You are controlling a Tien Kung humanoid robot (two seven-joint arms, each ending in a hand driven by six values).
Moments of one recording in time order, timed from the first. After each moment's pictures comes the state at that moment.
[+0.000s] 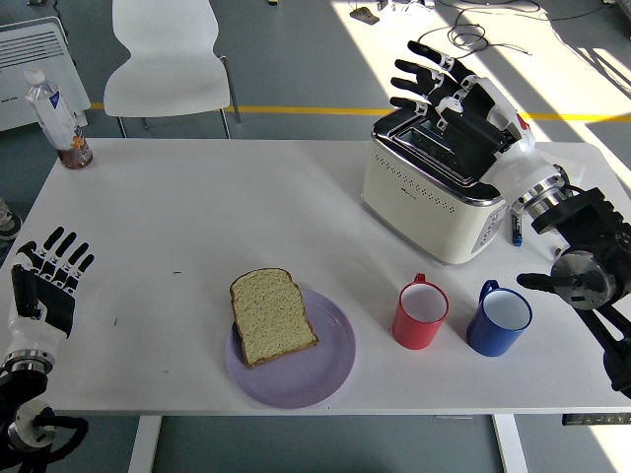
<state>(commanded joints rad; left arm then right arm) -0.02 0.03 -1.65 -1.15 0.77 -0.05 -0.23 0.52 -0.33 1.09 1.48 -0.53 -0.09 0.13</state>
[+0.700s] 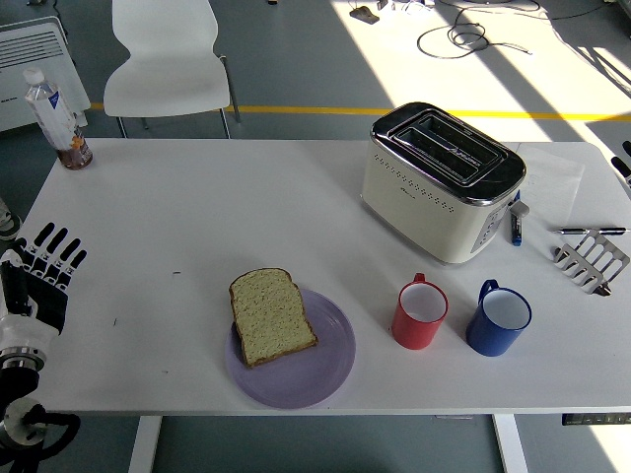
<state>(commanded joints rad) -0.02 0.04 -1.67 -1.17 0.75 -0.05 -0.21 0.12 -0.27 1.58 1.41 -0.54 -0.07 0.13</state>
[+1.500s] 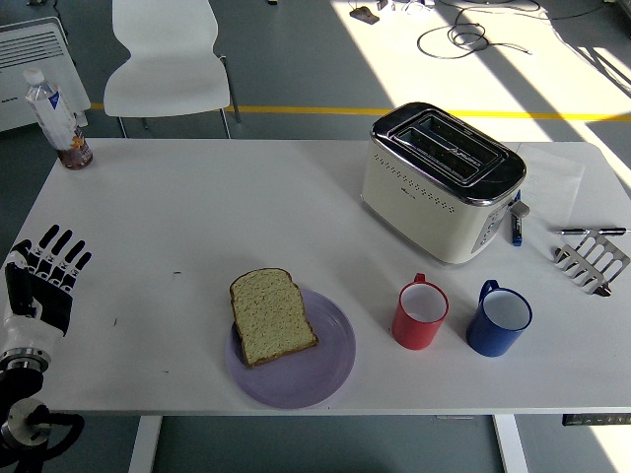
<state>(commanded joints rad) -0.02 0.02 -1.68 -1.18 0.75 -0.06 -0.19 0.08 -0.24 1.65 1.39 -0.55 -0.07 0.14</state>
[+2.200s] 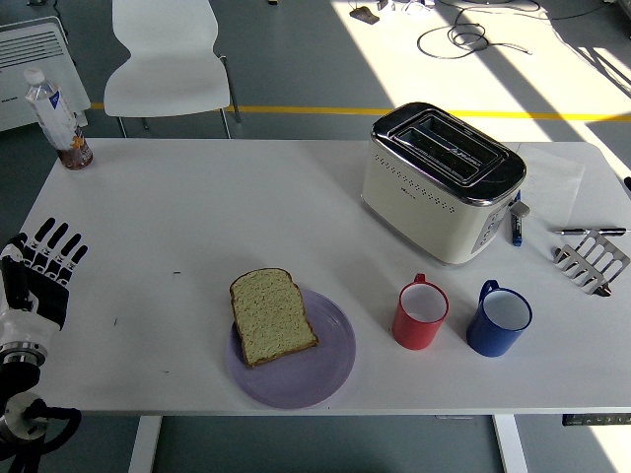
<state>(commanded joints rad) -0.02 0.03 -1.68 -1.18 0.75 -0.05 -0.19 0.09 -0.23 1.64 1.38 -0.56 -0.03 0.12</state>
